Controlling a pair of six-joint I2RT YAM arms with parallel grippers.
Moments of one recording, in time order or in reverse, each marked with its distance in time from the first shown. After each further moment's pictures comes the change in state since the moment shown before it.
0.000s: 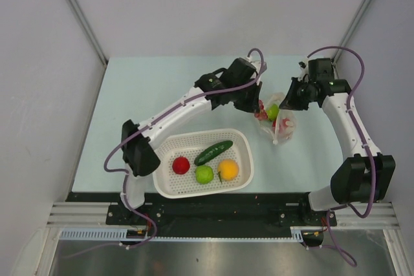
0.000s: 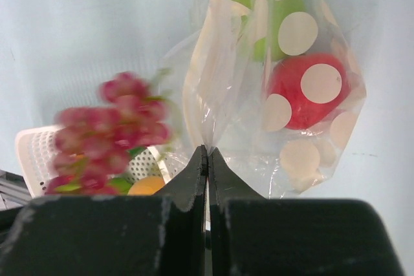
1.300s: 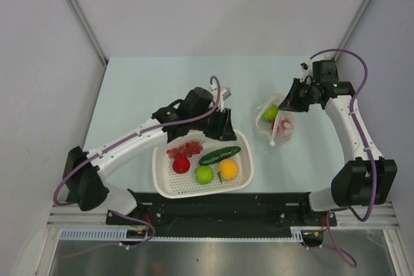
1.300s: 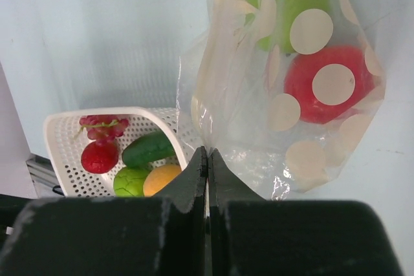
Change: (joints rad) left arm 0.051 -0.618 -0.872 0.246 0.127 -0.068; right arm -0.036 -0.028 -0.021 -0.008 -0.092 0.004
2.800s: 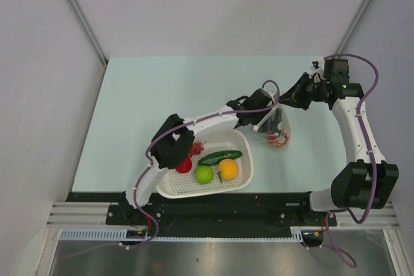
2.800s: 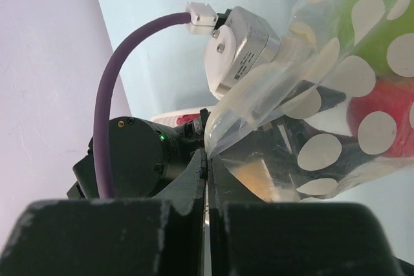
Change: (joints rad) left arm -0.100 0.923 0.733 0.150 -0.021 -0.095; right arm -0.089 -0.019 -0.004 0.065 -0.260 0.284
